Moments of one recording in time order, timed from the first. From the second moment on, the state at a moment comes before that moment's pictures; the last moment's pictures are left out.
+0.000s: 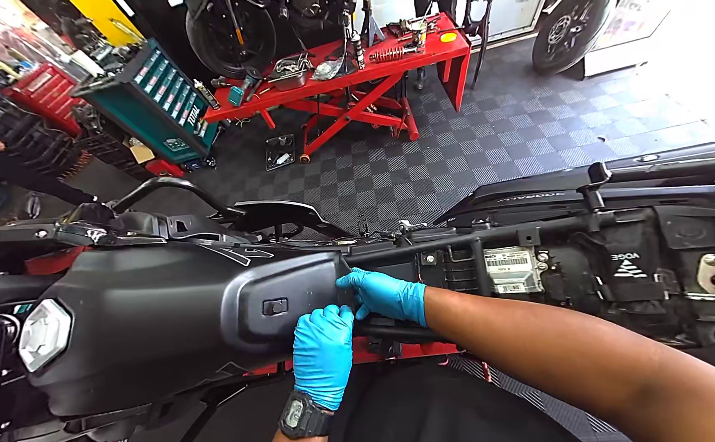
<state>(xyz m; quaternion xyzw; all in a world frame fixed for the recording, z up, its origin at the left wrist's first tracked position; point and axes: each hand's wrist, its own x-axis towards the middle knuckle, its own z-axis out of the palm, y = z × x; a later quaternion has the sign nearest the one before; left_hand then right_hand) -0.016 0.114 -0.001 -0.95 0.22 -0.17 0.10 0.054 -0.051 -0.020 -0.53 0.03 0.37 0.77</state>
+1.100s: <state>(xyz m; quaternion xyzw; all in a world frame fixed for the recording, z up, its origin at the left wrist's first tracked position) -0.059 0.125 -0.031 -0.97 0.20 -0.14 0.01 0.067 -0.049 0.020 -0.69 0.07 0.40 0.60</state>
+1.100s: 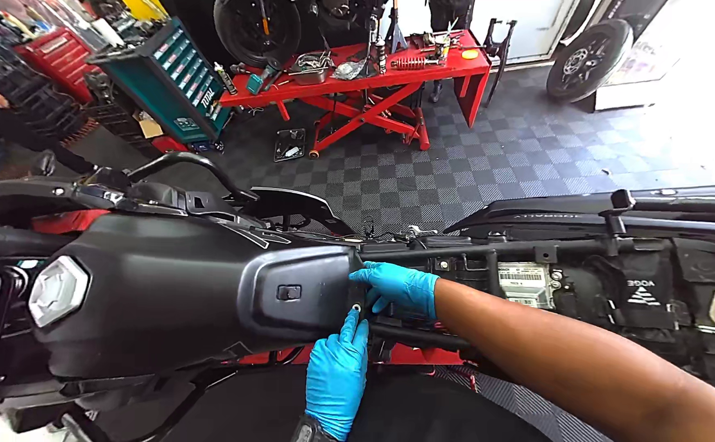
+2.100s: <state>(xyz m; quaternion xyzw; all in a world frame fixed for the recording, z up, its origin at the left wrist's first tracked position) -0.051 0.144 -0.060 -0.97 0.21 -0.11 -0.09 0.071 -0.040 0.029 -0.96 -0.01 0.25 0.15</state>
